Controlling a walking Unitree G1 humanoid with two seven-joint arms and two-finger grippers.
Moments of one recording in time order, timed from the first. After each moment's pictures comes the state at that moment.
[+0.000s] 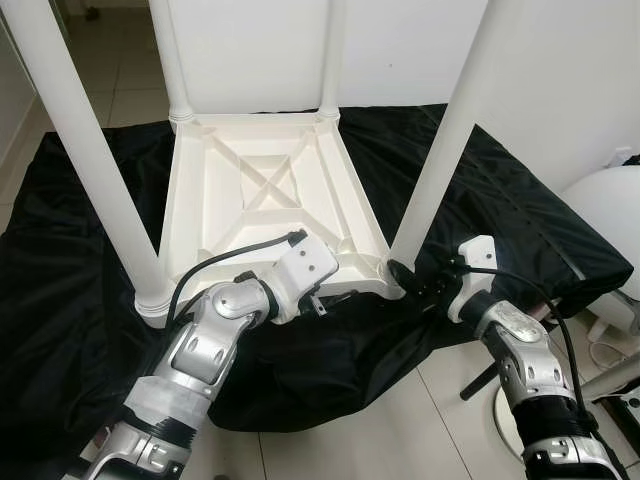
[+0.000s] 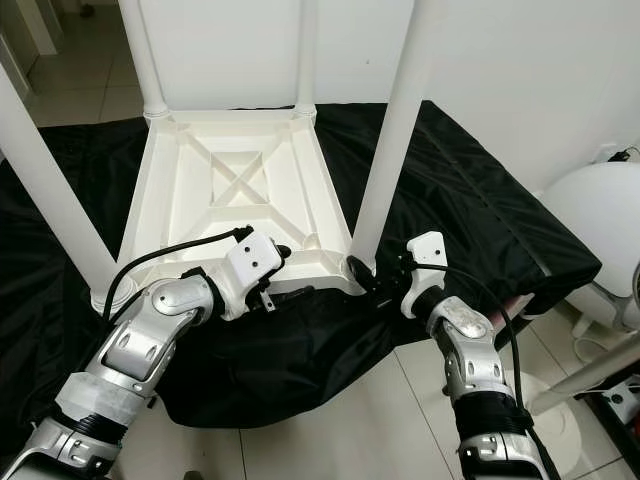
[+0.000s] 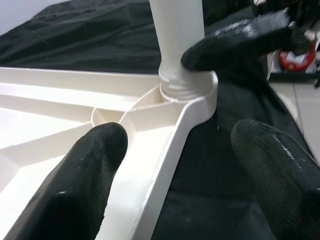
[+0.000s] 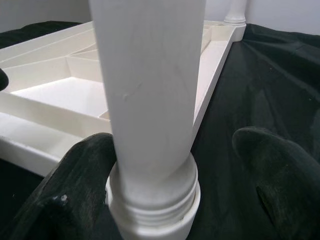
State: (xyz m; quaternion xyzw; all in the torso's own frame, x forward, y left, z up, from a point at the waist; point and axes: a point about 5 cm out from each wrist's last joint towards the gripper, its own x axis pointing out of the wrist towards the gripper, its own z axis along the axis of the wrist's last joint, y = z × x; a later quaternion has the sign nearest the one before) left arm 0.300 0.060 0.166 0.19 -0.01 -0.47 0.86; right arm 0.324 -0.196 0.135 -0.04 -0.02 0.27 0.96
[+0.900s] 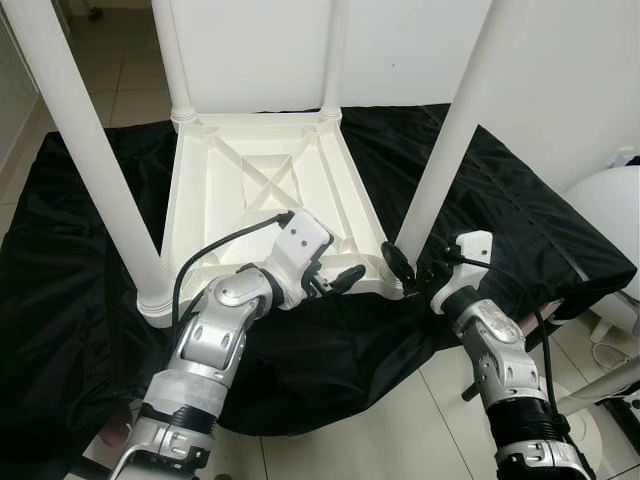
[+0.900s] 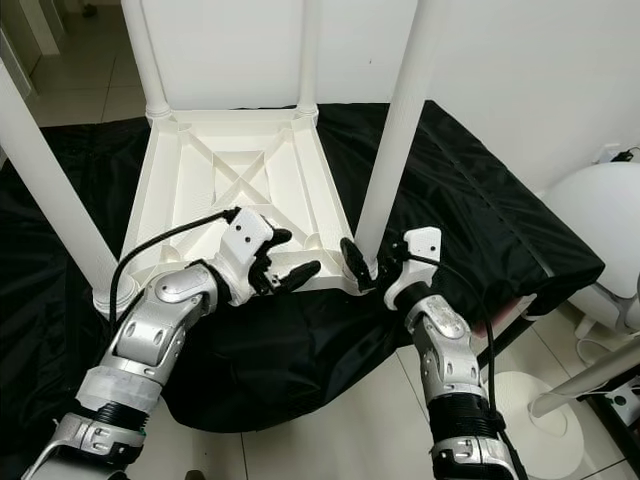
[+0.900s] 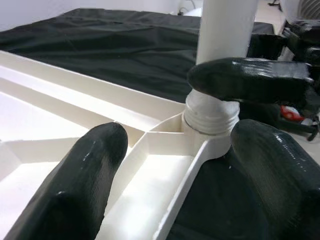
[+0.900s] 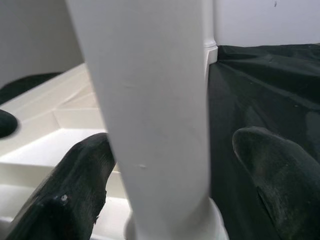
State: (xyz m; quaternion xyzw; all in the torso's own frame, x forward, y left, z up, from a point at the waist) left arm 0.316 0.060 0.171 0.09 0.00 -0.44 0.90; right arm 0.321 -0.171 0.139 0.05 -0.07 0.20 0.98
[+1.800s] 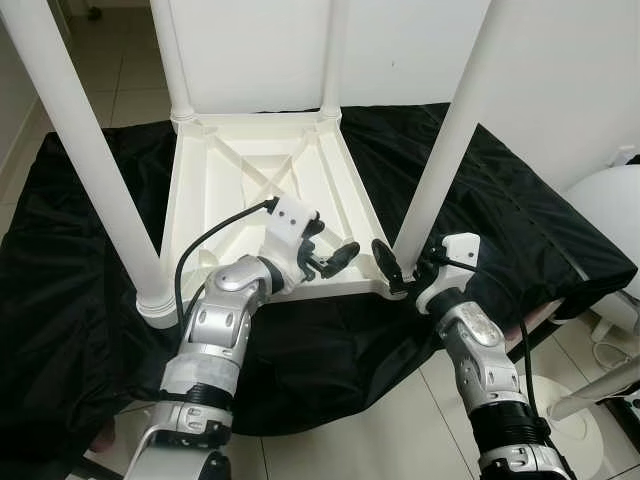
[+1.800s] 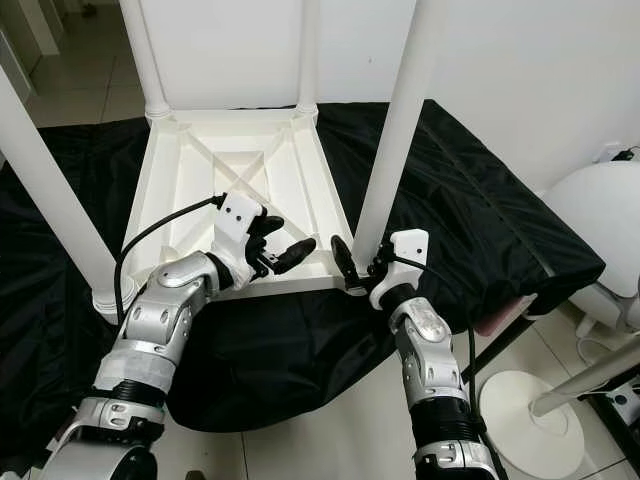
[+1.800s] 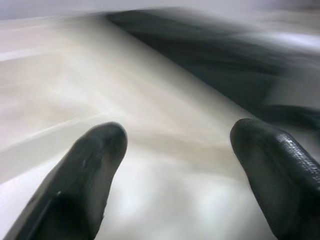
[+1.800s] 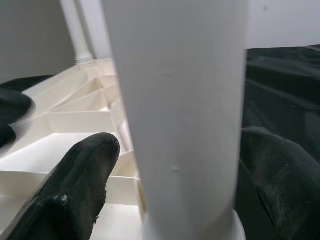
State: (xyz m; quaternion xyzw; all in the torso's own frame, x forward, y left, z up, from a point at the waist) left arm 0.345 0.078 0.171 0.00 0.01 -0.22 0.98; right arm 0.321 -0.158 0.136 0.05 -0.08 0.17 0.98
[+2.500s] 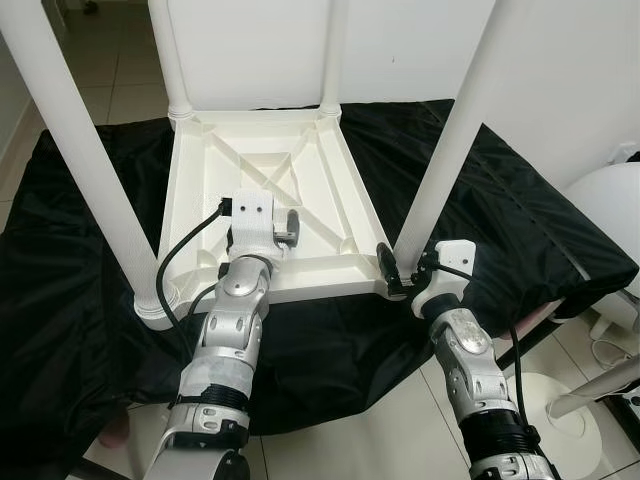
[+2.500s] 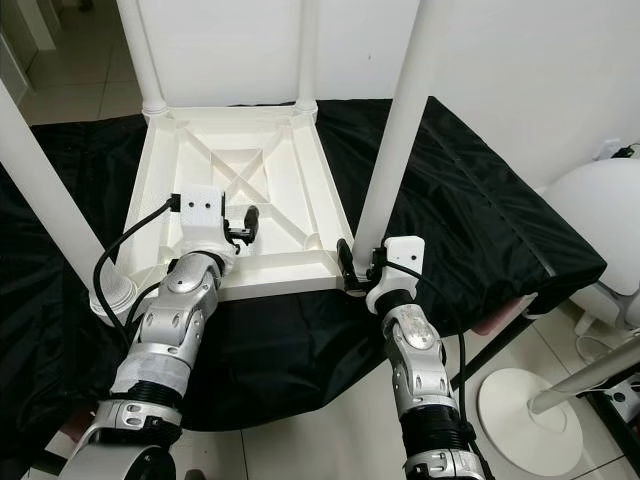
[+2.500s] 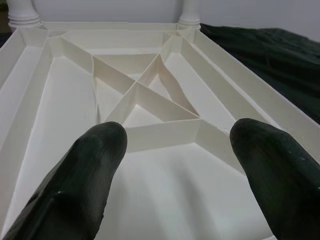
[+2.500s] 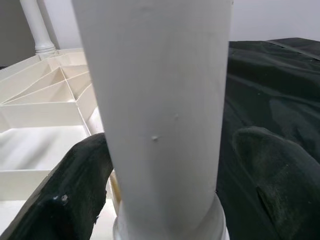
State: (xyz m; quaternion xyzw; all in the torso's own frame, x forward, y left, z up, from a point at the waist) left arm 0.348 0.090 0.169 -0.04 -0.02 -0.05 1.00; right arm 0.316 -0.151 0.129 0.04 -0.08 0.10 0.99
